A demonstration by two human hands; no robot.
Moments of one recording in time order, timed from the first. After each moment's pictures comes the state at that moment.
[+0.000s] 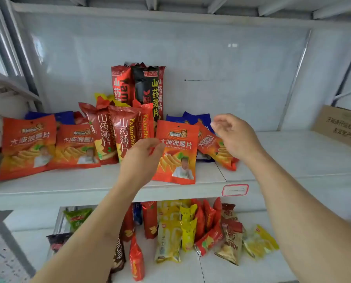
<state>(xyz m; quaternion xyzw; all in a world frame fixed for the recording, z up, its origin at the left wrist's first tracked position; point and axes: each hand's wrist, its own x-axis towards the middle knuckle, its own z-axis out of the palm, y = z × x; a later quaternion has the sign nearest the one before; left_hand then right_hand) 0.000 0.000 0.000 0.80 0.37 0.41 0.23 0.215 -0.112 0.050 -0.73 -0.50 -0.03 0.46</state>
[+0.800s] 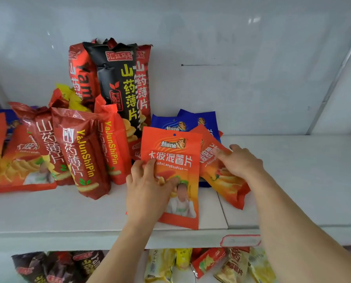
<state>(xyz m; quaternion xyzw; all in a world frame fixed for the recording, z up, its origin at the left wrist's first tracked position) 0.136 0.058 -0.071 0.76 0.53 0.33 0.19 0.377 0.015 -0.027 -0.90 -0.37 0.11 0.20</state>
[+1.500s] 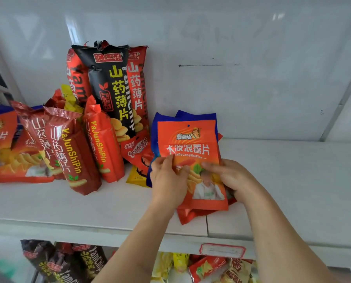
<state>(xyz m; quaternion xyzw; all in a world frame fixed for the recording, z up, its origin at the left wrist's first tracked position) 0.223 0.037 -0.055 0.68 0.53 0.37 0.34 0.393 0.004 -0.054 -0.66 -0.40 0.40 0.49</state>
